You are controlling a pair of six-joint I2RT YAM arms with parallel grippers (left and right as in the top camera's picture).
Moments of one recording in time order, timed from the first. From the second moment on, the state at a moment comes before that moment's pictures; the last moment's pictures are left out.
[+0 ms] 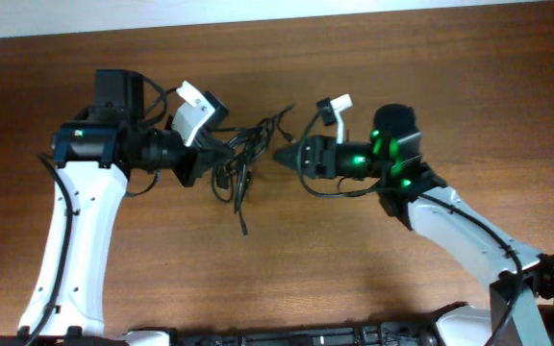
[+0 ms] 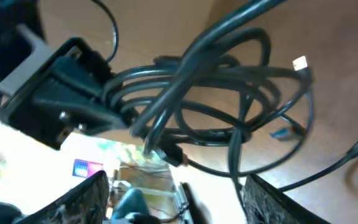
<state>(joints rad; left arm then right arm) -0.08 1.49 1.42 -1.11 0.80 0.64 0.36 1.48 0.76 0.44 -0.99 0.96</state>
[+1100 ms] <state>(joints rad) 0.29 1.49 1.42 -0.89 -0.07 -0.57 -0.12 1.32 0.77 -0.39 -0.27 0.64</state>
